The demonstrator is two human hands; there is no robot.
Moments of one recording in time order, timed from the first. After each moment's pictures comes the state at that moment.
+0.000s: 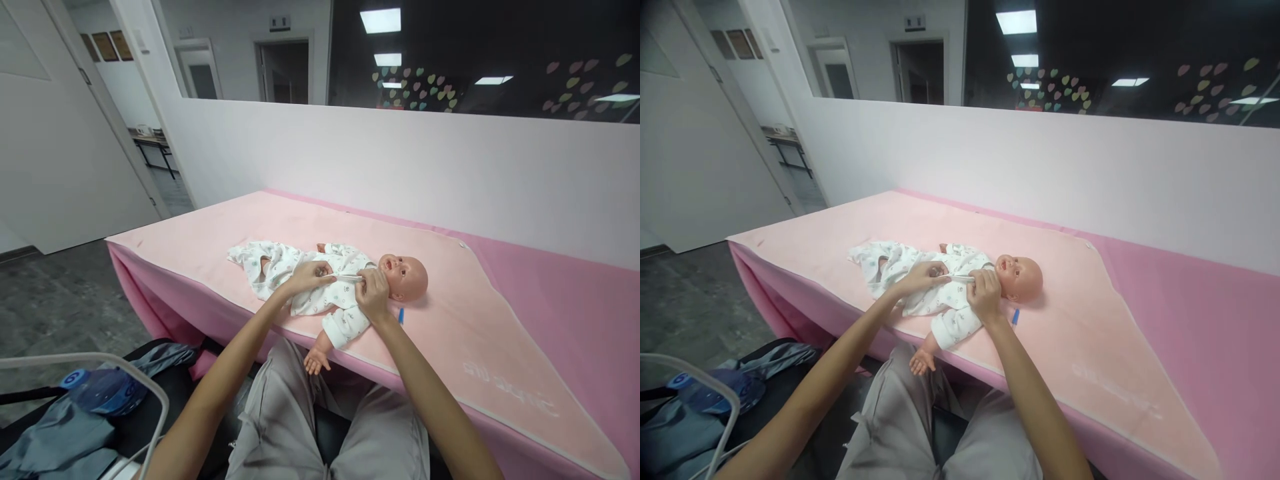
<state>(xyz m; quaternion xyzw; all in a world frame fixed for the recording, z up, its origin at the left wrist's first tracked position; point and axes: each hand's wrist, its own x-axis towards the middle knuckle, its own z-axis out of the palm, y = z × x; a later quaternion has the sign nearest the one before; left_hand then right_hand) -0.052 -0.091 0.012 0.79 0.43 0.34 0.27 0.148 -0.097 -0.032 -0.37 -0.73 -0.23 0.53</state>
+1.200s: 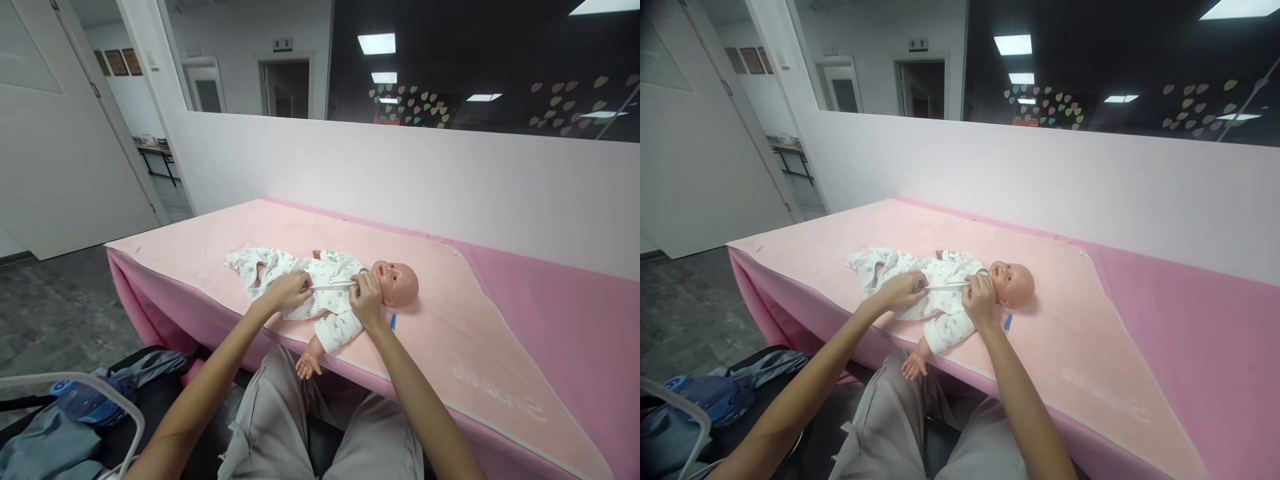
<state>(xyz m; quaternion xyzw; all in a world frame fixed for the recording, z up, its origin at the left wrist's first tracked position) -0.071 -0.121 0.023 0.84 0.52 0.15 0.00 0.150 -0.095 -0.030 -0.40 -0.73 -0.20 0.52</state>
